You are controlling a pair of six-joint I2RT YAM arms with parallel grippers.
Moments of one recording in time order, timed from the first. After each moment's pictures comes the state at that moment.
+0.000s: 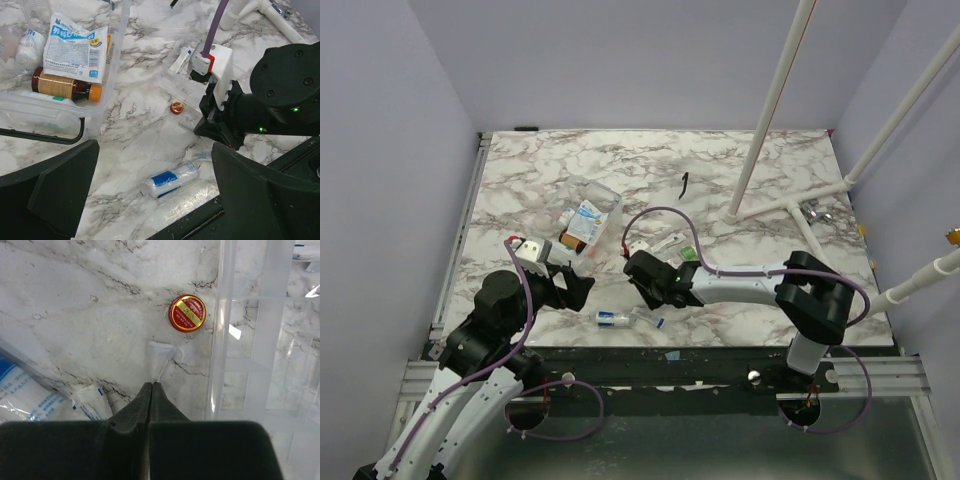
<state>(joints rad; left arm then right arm) -0.54 0.30 0.57 -0.56 0.03 -0.31 1.10 1.77 1.03 -0.27 0.27 0.36</state>
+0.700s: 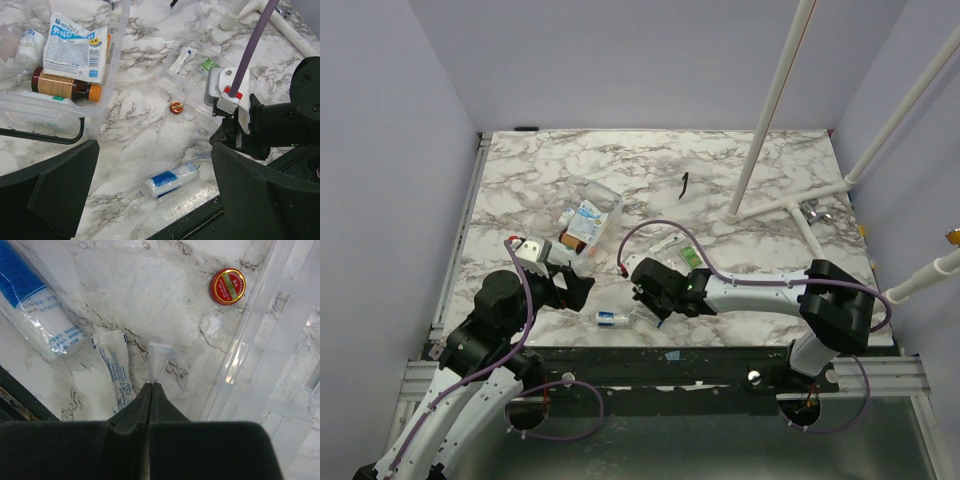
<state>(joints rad) -0.54 0.30 0.57 -0.56 0.03 -0.31 1.14 1.64 0.95 -0.31 0.18 0.13</state>
